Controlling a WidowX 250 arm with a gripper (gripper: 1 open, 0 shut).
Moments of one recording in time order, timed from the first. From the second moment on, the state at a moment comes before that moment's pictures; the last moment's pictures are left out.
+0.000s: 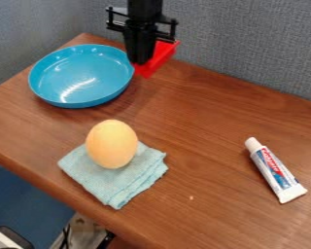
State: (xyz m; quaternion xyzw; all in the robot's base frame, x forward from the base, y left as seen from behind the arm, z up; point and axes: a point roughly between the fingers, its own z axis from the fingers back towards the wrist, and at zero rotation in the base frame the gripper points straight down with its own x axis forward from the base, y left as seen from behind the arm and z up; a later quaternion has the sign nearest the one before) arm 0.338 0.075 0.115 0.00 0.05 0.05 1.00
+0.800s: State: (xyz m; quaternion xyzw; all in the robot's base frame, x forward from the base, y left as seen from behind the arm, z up) arm 0.324 0.113 0.117 0.02 0.05 0.11 0.99
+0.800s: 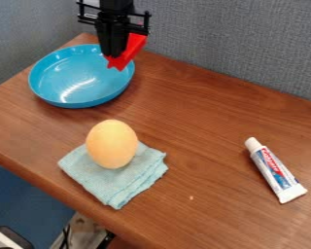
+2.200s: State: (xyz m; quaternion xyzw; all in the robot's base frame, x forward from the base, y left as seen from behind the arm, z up) arm 0.309 0.147 0.099 0.05 0.04 0.18 0.98
